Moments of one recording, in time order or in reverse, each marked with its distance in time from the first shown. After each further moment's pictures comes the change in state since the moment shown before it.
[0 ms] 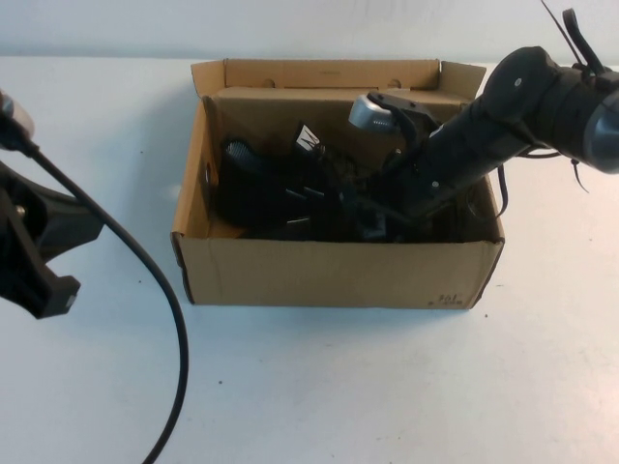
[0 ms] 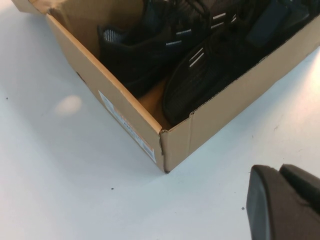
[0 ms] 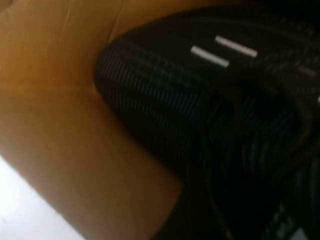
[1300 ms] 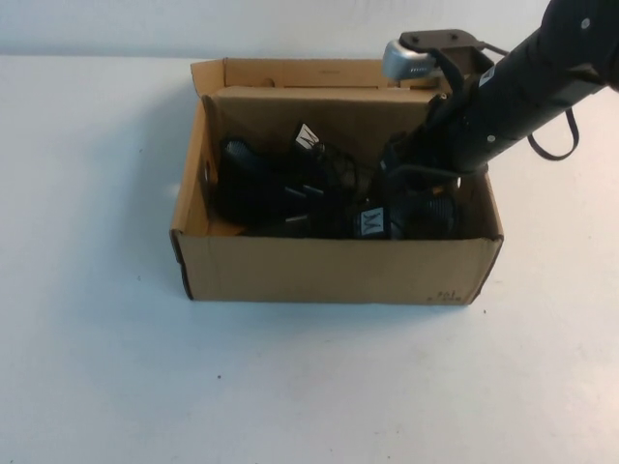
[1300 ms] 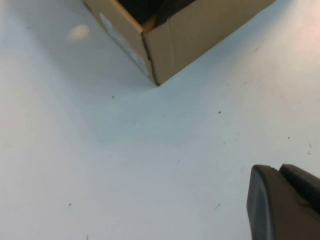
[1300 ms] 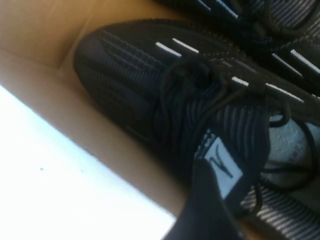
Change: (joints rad) right arm 0.000 -0.203 0.000 -0.267 0.043 0.061; left arm 0.000 -0.362 0.000 0.213 0.373 -0.213
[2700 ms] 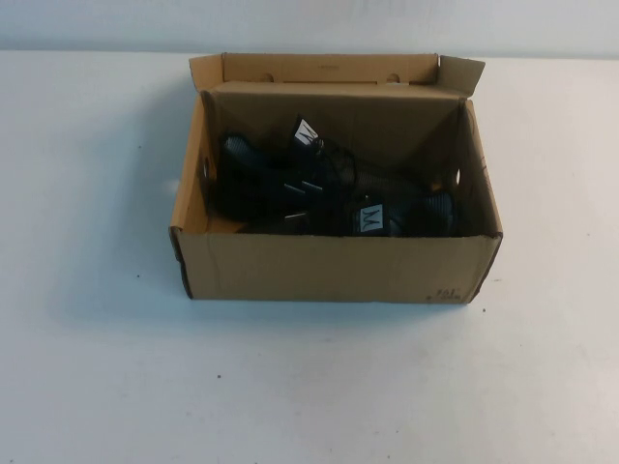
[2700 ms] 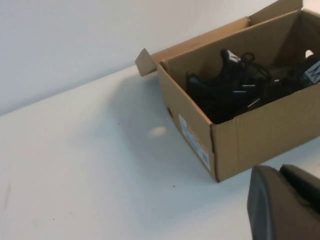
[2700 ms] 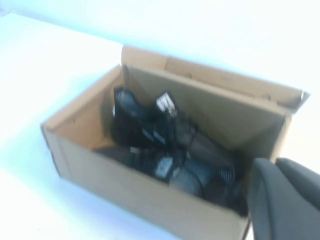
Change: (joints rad) right arm 0.000 -1.135 0.809 -0.116 -0.500 0.000; left arm 0.000 -0.400 0.296 0.072 -0.399 -0.151
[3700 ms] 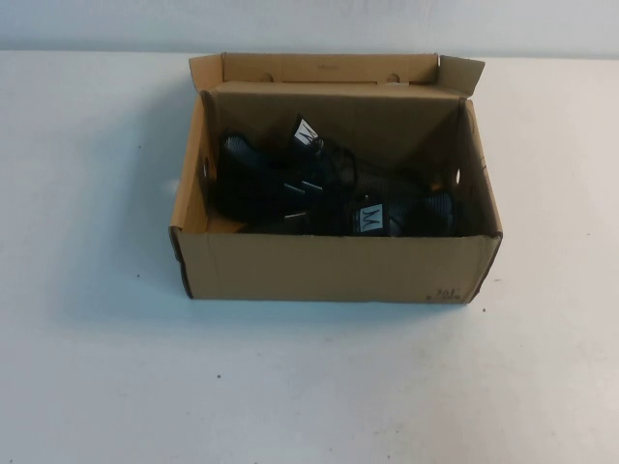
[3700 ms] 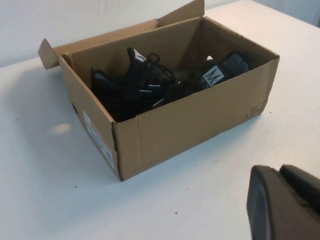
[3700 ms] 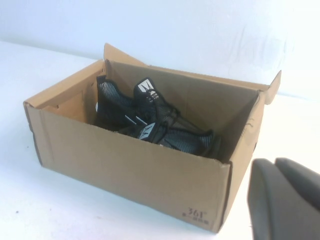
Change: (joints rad) right arm 0.000 -0.433 0.462 -0.002 -0.202 0.000; left arm 0.000 0.000 0.000 -0.291 0.104 0.064
